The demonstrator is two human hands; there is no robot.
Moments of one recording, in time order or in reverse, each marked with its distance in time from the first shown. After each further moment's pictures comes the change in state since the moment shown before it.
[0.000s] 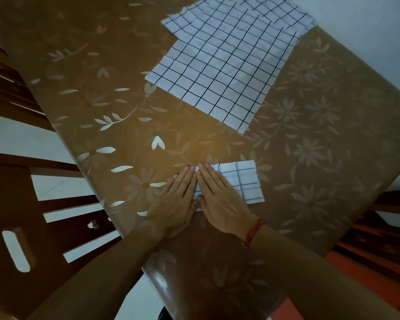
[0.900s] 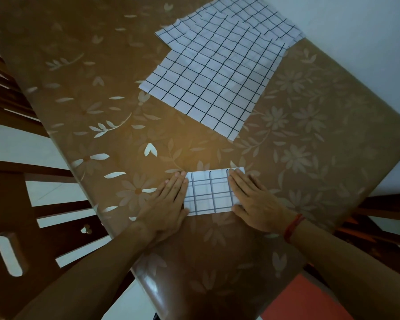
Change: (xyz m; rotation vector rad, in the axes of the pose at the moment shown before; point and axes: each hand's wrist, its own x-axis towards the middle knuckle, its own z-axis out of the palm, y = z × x) left_hand 0.003 -0.004 -0.008 0.063 -0.135 0.017; right_hand -0.050 0.096 -0.027 -0.090 -0.187 -0.018
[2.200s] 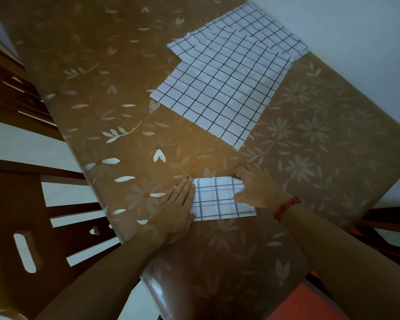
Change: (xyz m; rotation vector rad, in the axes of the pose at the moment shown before) left_hand 0.002 0.007 -0.007 0.001 0.008 -0.044; right_hand 0.053 0.008 -0.047 0.240 -0.007 0.259
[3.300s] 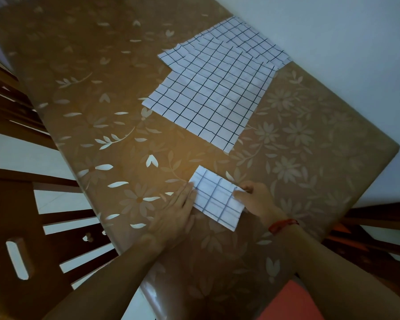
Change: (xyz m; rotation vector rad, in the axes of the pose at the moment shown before) left_hand 0.000 0.019 -0.011 -0.276 0.147 0.009; right_hand -0.038 -0.002 0.010 0.983 0.099 0.540
